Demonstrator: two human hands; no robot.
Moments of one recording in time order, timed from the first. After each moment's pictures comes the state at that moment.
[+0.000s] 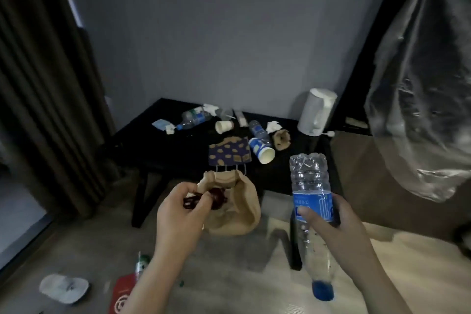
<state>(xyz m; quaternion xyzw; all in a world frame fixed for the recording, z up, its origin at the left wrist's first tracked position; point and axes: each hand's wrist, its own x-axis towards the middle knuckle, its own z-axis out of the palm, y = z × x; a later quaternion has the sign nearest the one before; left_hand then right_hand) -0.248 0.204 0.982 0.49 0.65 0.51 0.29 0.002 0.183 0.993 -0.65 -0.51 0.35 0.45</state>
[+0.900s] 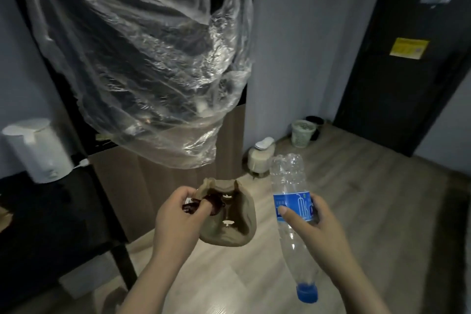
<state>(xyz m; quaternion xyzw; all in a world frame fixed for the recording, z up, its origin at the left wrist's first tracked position) 0.341 0.178 0.986 0.74 0.36 0.33 0.46 0.459 -0.016 0.994 -0.78 -0.18 0.12 0.59</state>
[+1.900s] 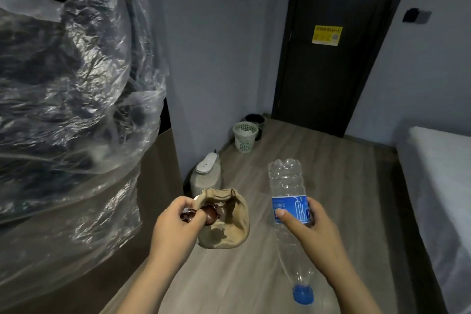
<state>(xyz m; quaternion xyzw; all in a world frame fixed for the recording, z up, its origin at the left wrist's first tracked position) 0.764 0.329 0.952 0.81 0.23 0.19 0.51 0.815 0.096 0.962 -0.80 -0.01 0.02 0.60</state>
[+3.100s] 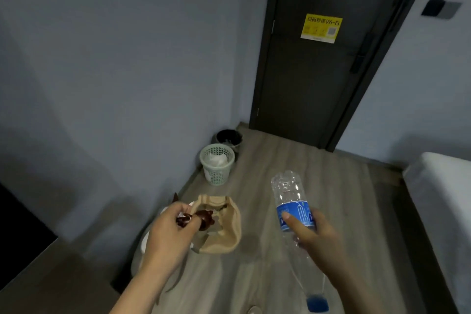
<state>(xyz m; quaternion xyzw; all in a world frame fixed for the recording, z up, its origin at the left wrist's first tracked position) 1.414 0.432 0.895 0.83 0.20 0.10 0.51 1.443 0.164 0.916 -0.82 0.09 0.04 0.56</state>
